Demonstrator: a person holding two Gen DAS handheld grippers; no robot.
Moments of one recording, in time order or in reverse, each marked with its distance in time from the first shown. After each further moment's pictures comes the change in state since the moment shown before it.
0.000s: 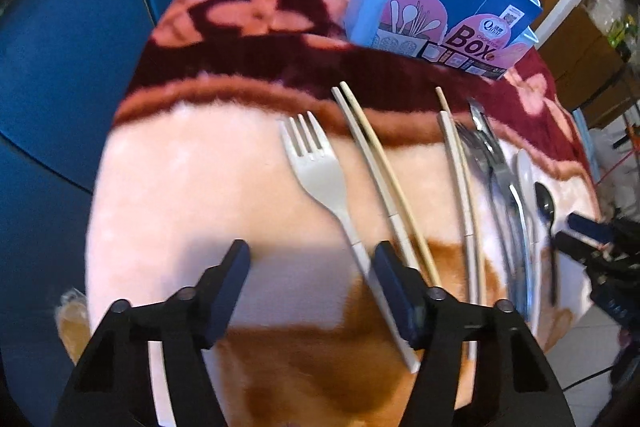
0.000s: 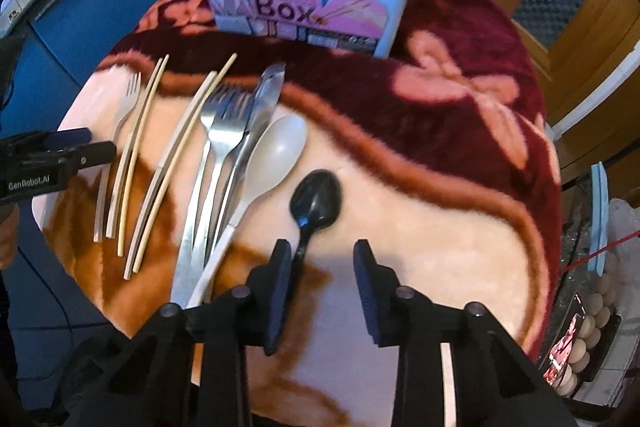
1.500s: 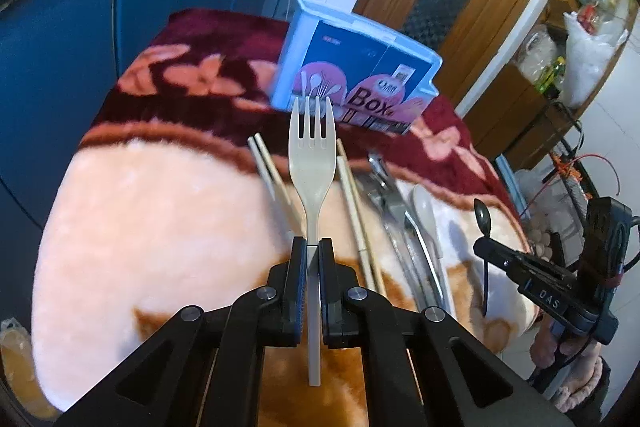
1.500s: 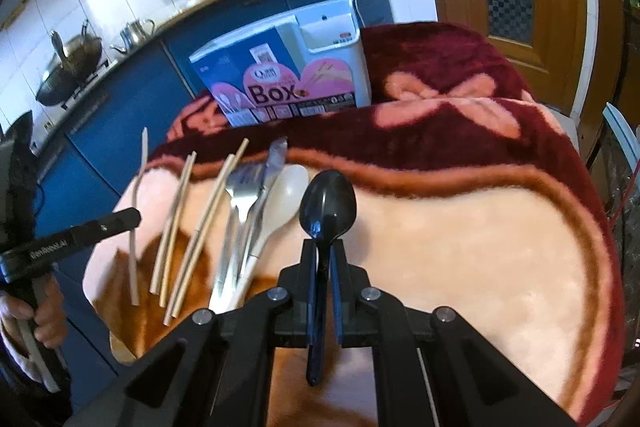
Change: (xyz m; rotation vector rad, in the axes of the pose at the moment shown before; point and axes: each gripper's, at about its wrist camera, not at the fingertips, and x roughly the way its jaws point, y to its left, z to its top) left arm -0.035 -0.017 -0.037 0.009 -0.326 -0.252; right arm -0.013 -0.026 -0.055 0.251 -0.436 0.203
